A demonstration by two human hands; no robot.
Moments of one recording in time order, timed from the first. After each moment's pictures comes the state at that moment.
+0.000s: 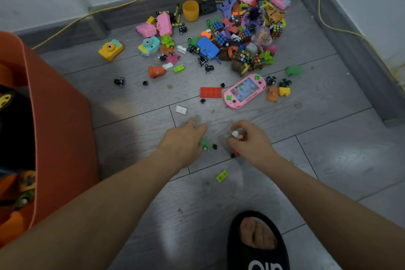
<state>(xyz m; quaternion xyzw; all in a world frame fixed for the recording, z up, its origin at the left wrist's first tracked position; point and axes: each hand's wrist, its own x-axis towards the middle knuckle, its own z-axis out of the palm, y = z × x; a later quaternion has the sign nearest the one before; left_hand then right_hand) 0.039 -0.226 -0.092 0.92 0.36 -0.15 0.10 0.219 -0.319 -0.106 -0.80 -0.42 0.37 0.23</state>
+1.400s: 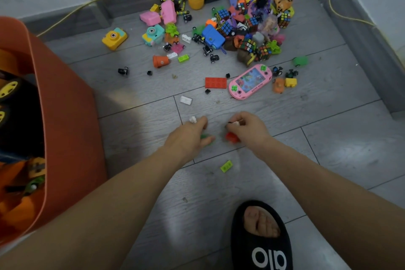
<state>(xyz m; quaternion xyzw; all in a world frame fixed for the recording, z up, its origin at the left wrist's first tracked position) 0.030 -0.233 -0.107 0.85 0.42 -0.09 0.30 0.200 -0.296 -0.109 -0.80 -0.25 0.46 0.30</state>
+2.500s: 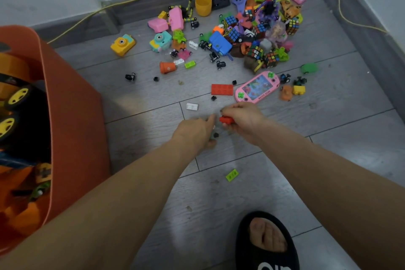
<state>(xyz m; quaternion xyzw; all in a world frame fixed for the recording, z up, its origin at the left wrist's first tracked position) 0.053 -0.207 -0.104 0.90 0.37 -0.20 0.09 0.192 -0.239 -0.080 -0.69 -0.08 0.59 0.41</state>
